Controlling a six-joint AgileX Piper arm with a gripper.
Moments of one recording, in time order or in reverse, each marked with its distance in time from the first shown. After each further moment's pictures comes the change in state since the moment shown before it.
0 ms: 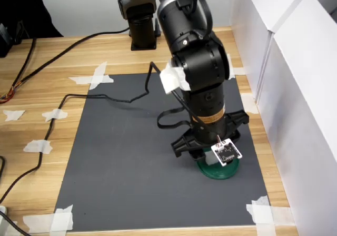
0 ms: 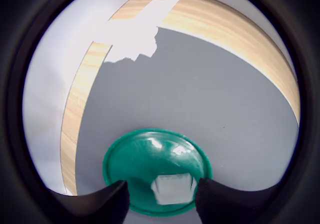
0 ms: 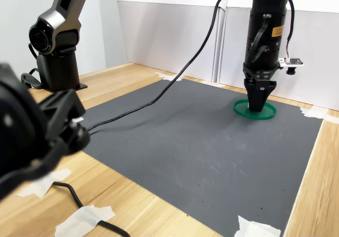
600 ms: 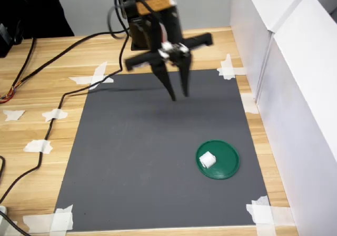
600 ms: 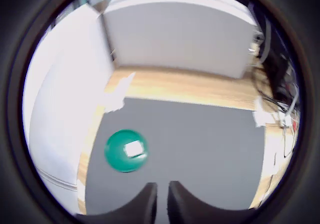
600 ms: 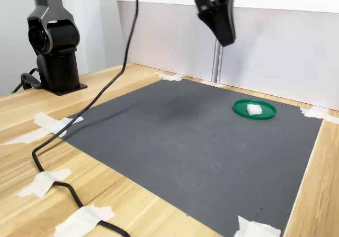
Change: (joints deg) arm -10.5 -42.8 37.8 1.1 -21.6 1.2
